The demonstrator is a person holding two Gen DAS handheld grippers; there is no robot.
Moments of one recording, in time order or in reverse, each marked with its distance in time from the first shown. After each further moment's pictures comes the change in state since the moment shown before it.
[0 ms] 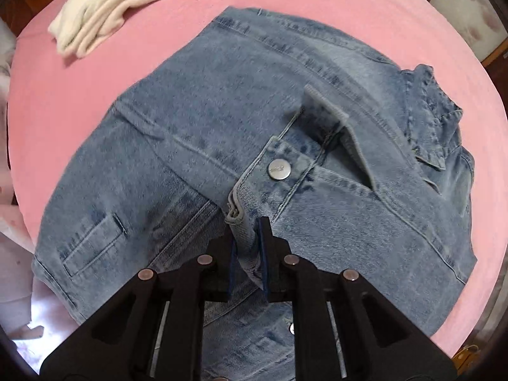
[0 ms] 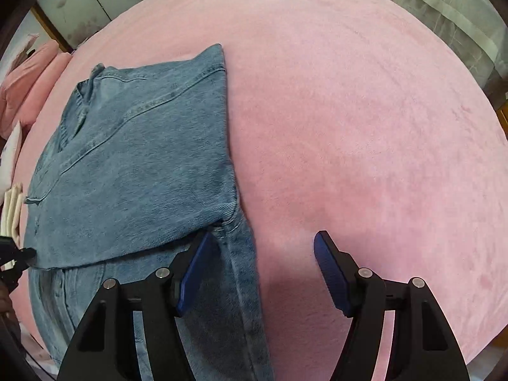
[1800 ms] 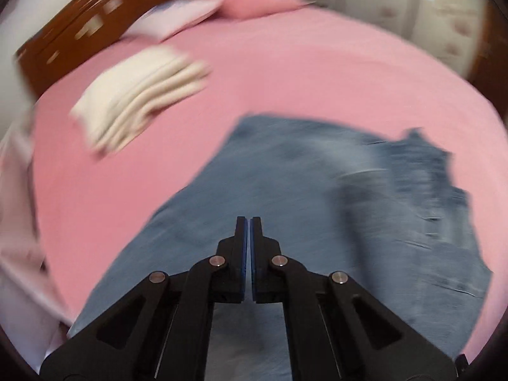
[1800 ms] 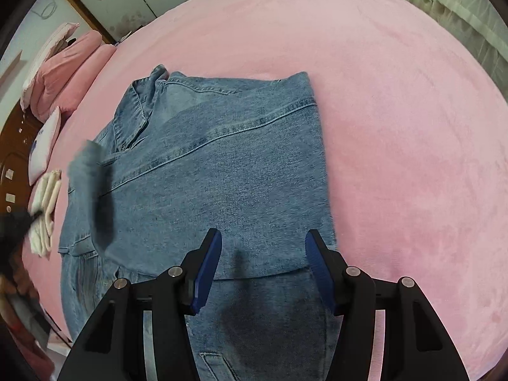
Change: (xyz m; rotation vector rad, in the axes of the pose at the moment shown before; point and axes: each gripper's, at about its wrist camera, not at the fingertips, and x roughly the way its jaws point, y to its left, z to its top) left arm -0.024 0.040 0.022 0.051 -0.335 0.085; right arm -0.026 0.060 0.029 -0.103 0.000 0.178
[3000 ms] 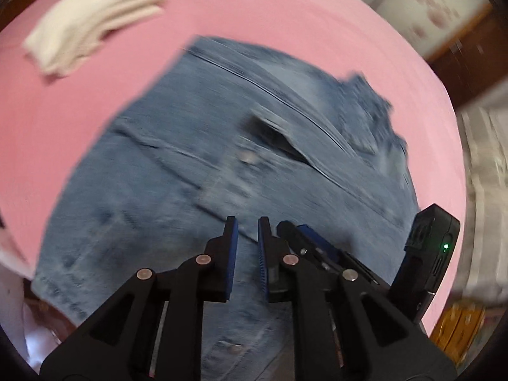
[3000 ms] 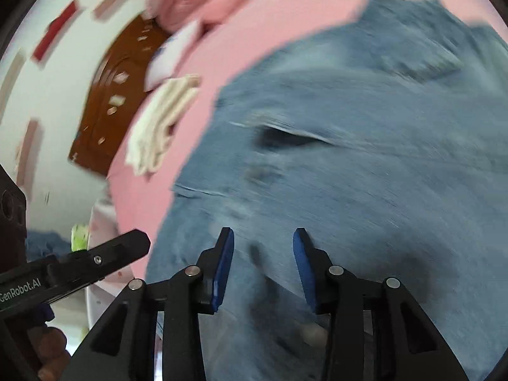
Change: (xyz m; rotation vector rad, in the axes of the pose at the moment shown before) left arm -0.025 -0.013 -0.039 0.060 0.296 -0.369; right arm 0.102 0.230 -0.016 -0.338 0.251 0.539
